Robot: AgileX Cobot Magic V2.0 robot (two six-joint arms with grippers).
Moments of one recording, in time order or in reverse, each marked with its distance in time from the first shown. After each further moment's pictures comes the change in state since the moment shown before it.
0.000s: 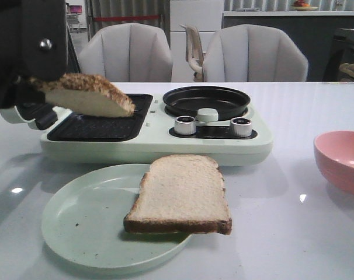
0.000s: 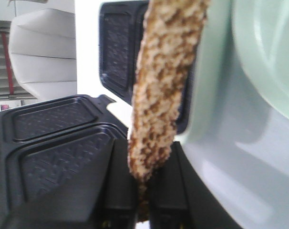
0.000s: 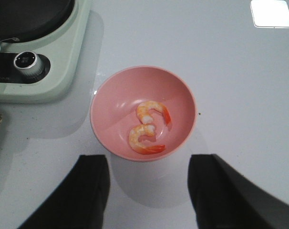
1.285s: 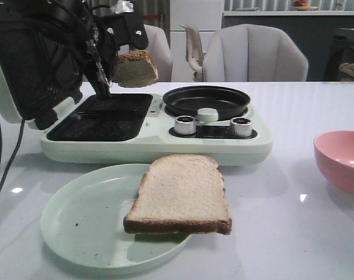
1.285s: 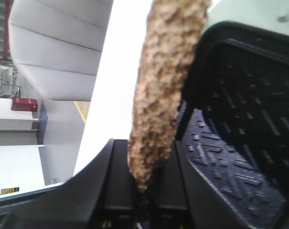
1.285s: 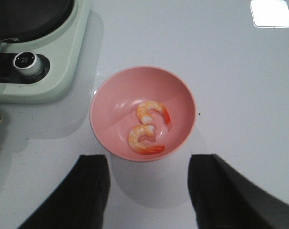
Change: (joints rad) left arm 0.390 0.767 -0.887 0.029 -0.254 0.002; right arm 0.000 0.000 0.000 0.000 0.000 0.000
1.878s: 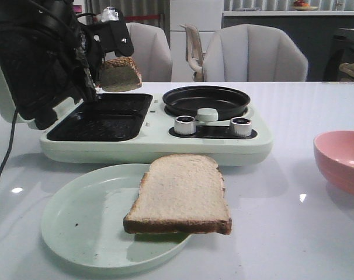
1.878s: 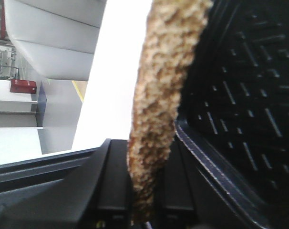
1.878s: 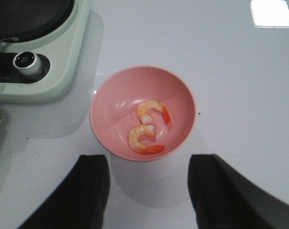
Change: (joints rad) left arm 0.044 0.028 0.005 0.002 0.016 0.000; right arm 0.000 0.000 0.000 0.000 0.000 0.000
